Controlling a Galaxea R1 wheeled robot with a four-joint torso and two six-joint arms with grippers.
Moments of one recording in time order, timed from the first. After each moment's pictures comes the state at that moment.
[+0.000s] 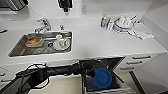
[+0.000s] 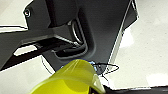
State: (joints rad) left arm 0.27 2.76 -1.50 0.60 0.61 -0.76; right arm -1.49 2.78 -2.44 -0.53 0.29 0.62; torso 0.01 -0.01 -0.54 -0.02
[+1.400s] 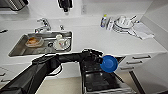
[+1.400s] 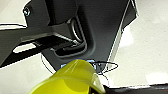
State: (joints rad) left arm 0.07 2.98 -1.74 0.61 0.61 -0.78; right arm -1.50 2.78 -2.44 -0.53 0.29 0.62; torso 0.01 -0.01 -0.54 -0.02
